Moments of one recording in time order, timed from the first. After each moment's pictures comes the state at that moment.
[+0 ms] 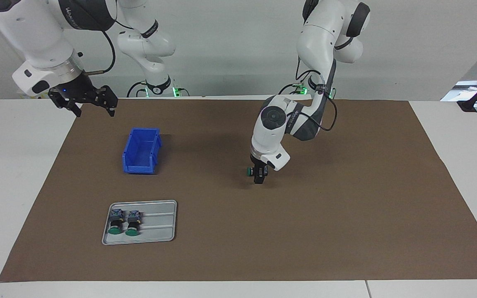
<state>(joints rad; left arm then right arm) -0.66 0.48 -0.04 -1.70 -0.10 2.16 -2.07 -0.07 0.06 0.05 -1.48 -0.03 1.42 -0.02</state>
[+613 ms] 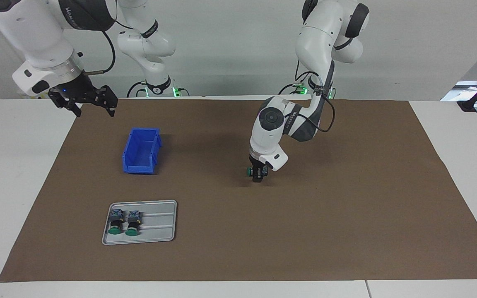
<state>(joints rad) -0.67 0.49 -0.04 -1.72 -0.10 2.19 -2.07 -0.07 0.06 0.05 -1.48 -0.03 1.42 -0.02</state>
